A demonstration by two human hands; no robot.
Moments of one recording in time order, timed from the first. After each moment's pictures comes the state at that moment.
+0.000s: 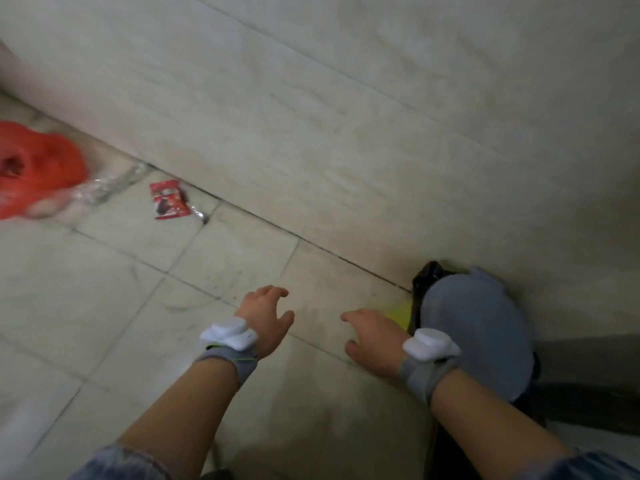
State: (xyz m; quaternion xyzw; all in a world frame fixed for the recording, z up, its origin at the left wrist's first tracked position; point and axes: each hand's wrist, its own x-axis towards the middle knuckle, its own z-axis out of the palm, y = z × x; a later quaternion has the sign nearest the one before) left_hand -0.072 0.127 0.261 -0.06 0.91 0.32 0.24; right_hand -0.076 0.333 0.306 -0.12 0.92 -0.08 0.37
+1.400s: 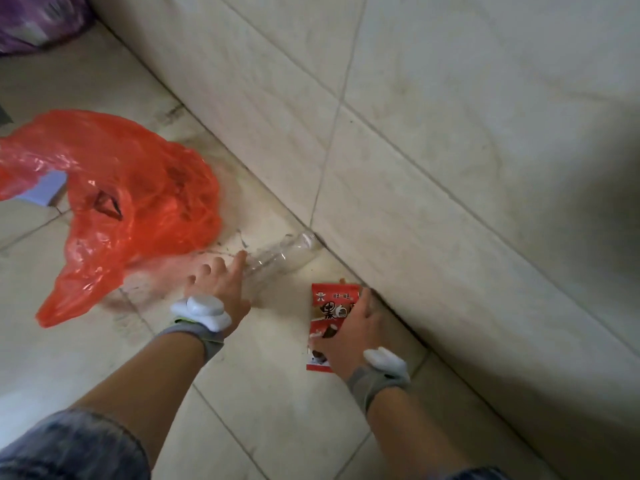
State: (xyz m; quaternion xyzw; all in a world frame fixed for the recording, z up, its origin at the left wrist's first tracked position) left_hand -0.422 -0.375 -0.065 -0.26 0.92 0.10 0.28; right_hand -0.456 -0.178 -0.114 0.08 0.93 -0.22 0.28
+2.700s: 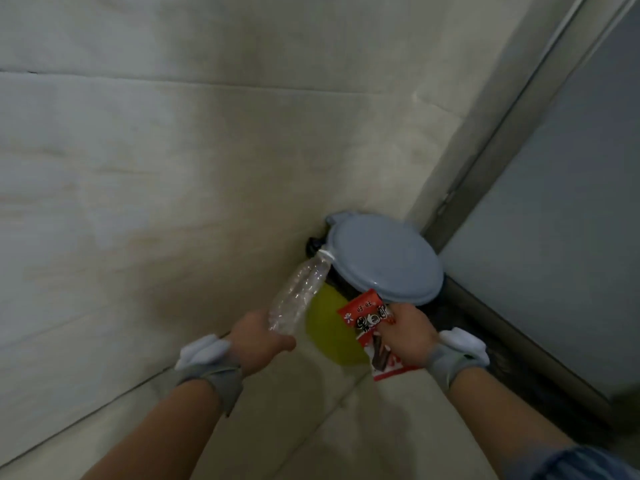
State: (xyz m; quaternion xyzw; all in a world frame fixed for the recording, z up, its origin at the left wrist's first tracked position) left_hand -0.242 0.257 0.142 0.38 0.77 0.35 0.37; right_hand -0.036 0.382 0.193 0.54 0.81 -0.22 -0.03
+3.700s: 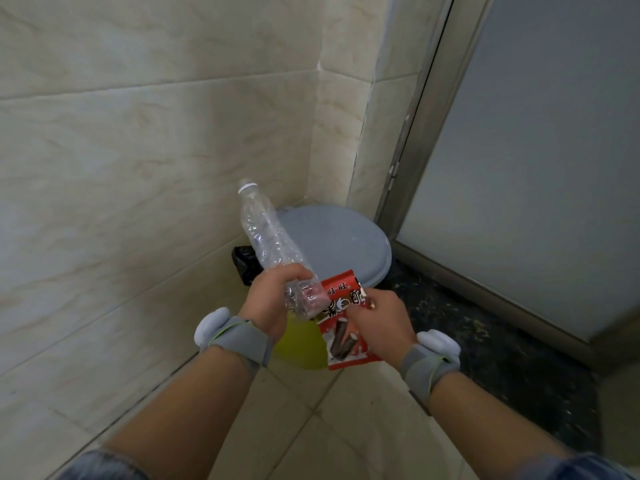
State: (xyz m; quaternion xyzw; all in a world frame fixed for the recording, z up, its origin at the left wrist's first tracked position) left_hand -0.160 0.367 0.204 0.19 0.53 0.60 0.57; right_hand 0.001 0.405 0.191 0.57 0.70 -0.36 -0.24
